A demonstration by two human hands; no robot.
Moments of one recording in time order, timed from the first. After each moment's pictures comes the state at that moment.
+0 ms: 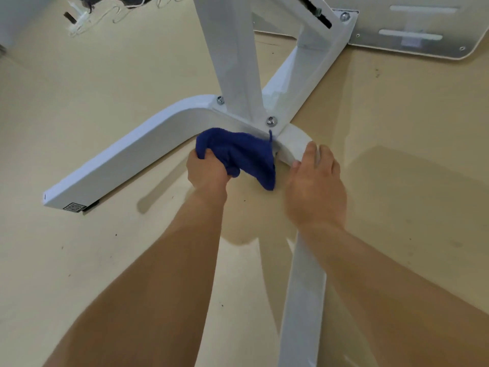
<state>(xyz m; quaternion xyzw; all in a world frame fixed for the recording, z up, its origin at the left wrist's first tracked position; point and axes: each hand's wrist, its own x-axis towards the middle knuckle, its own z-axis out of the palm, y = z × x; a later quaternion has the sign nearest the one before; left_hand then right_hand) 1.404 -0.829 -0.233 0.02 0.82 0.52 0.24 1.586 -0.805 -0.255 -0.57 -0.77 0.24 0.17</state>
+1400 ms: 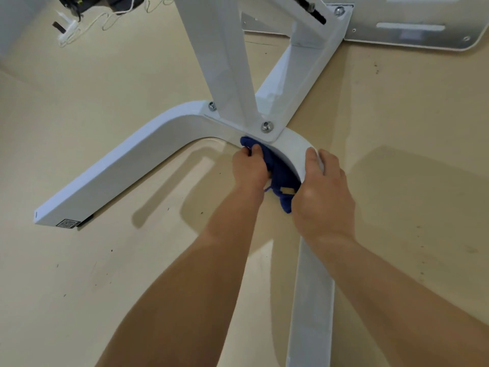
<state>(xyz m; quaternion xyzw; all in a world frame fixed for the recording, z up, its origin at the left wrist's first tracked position) 1.454 -0.775 -0.271 0.14 0.82 0.46 0.31 1.598 -0.798 -0.247 -0.56 -0.76 0.32 0.14</state>
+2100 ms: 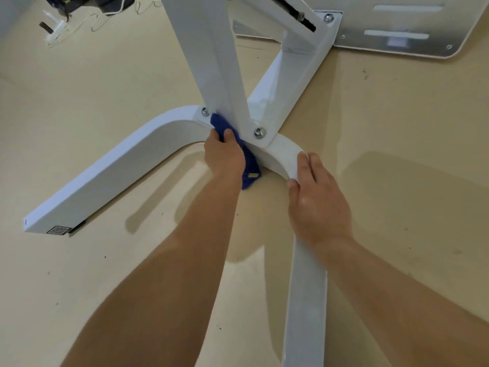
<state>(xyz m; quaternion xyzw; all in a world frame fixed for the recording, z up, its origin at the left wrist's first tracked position) 1.423 -0.757 -0.241 0.19 0.86 0.45 0.15 1.602 -0.792 -0.265 -0.52 -0.78 0.31 0.18</state>
